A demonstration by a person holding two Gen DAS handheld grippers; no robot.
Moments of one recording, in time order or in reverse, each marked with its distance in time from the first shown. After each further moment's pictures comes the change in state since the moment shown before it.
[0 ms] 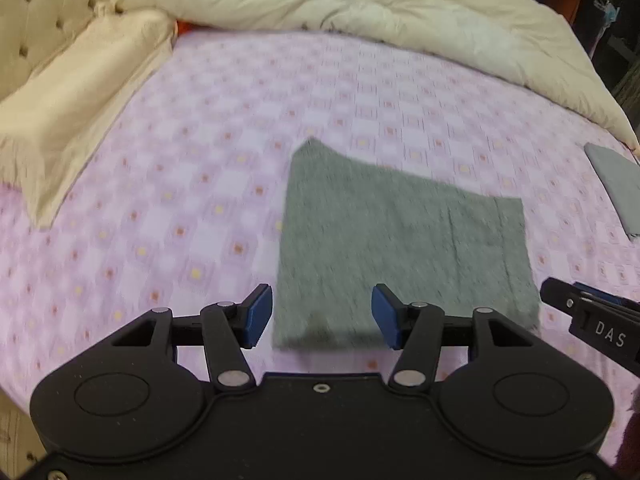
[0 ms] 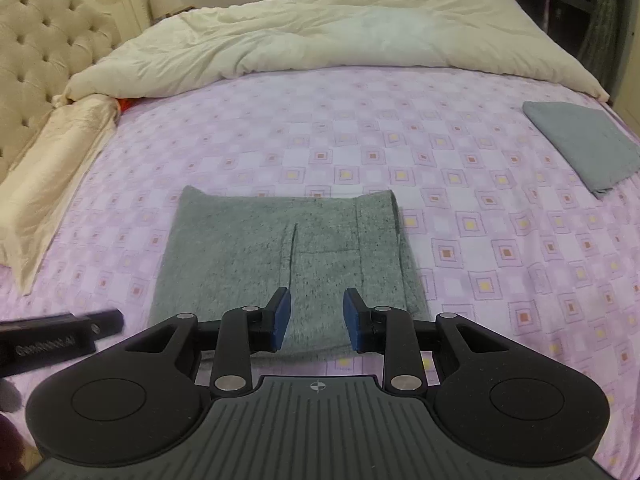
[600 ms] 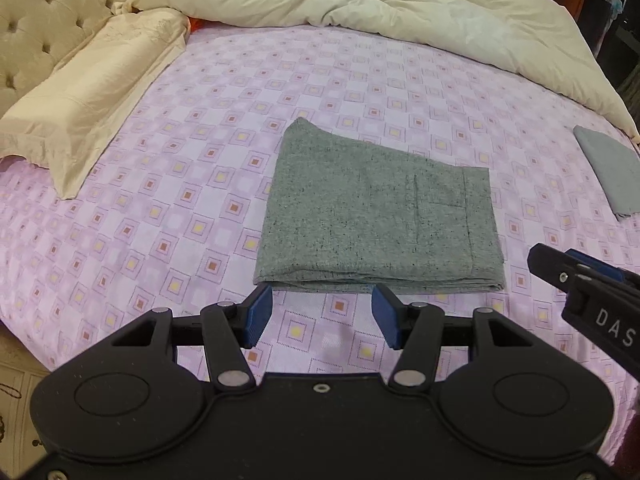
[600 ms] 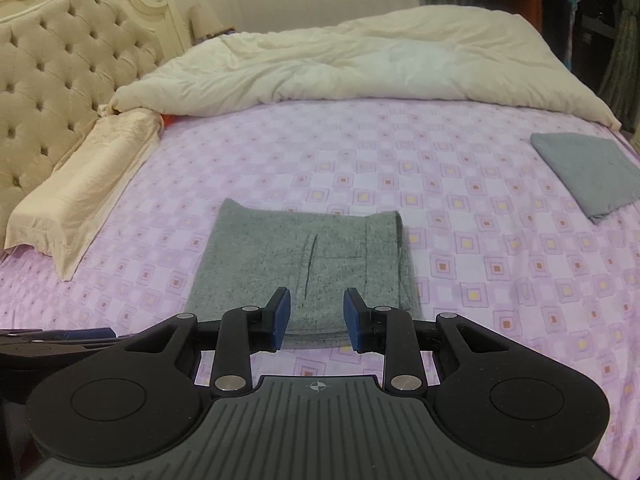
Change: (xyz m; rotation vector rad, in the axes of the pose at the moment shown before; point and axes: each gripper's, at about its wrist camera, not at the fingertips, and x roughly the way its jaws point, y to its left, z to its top) left arm -0.057 -0.045 -0.035 -0.006 0.004 0.063; right arm -0.063 -0.016 -0.012 -0.059 -0.078 0.093
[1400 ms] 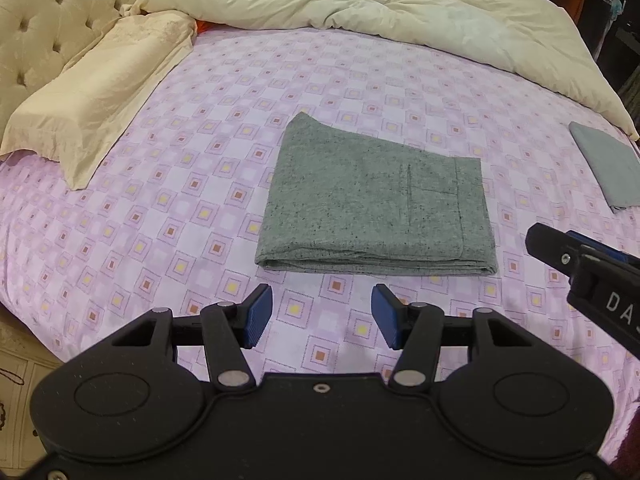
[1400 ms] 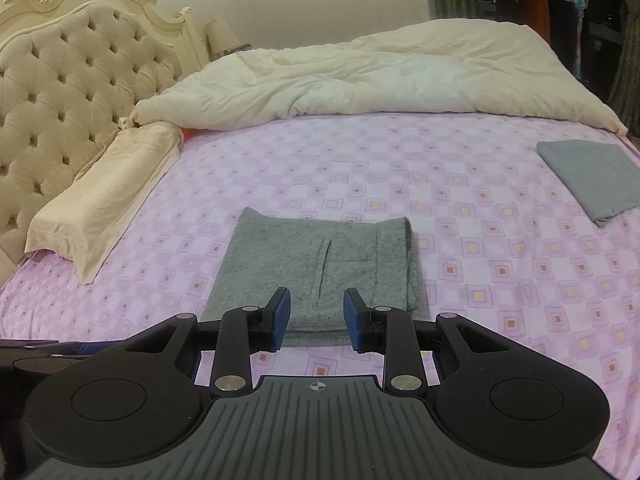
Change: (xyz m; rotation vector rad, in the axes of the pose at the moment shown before) left arm -0.020 -0.010 -0.021 -0.009 -0.017 0.016; right arm -0.020 -0.006 -0.013 0.001 -0.048 0.055
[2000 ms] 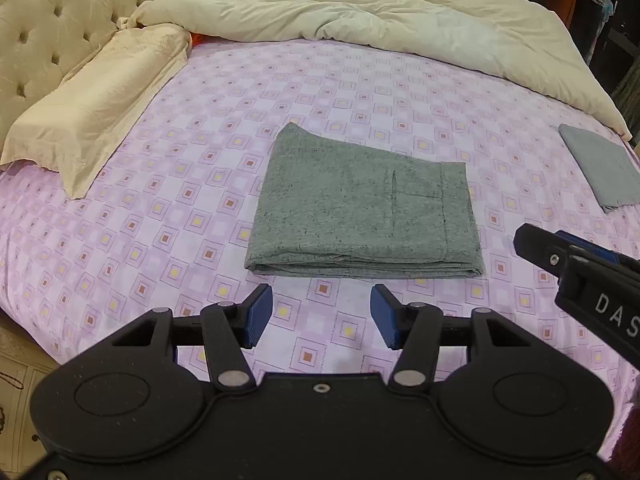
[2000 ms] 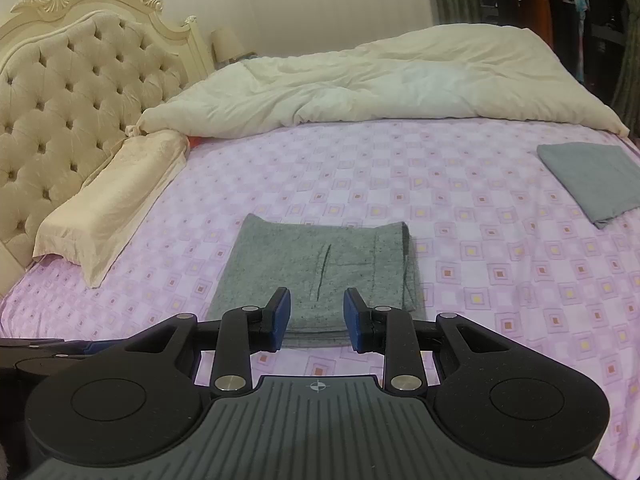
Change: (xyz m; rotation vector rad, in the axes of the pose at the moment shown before) left arm -0.012 -0.016 -0.007 0.009 -0.032 0.003; right arm -0.011 -0.009 -0.003 0.006 -0.021 0.026
